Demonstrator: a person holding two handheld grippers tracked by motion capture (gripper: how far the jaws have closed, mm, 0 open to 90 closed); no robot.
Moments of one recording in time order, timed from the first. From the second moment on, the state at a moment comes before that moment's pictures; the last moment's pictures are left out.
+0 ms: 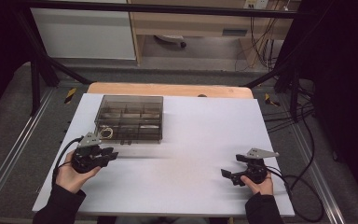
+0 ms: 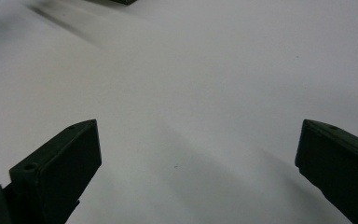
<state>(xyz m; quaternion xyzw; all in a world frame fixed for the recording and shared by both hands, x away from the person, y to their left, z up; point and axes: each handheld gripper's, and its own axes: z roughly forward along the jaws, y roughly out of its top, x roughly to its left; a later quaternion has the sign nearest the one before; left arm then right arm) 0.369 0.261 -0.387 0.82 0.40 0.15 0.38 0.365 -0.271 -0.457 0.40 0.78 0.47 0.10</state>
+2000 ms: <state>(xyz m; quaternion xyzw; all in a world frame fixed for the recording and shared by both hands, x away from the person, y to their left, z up) 0.398 0.253 -0.392 0.81 0.40 0.17 0.39 0.364 -0.271 -0.456 0.40 0.78 0.47 0.10</state>
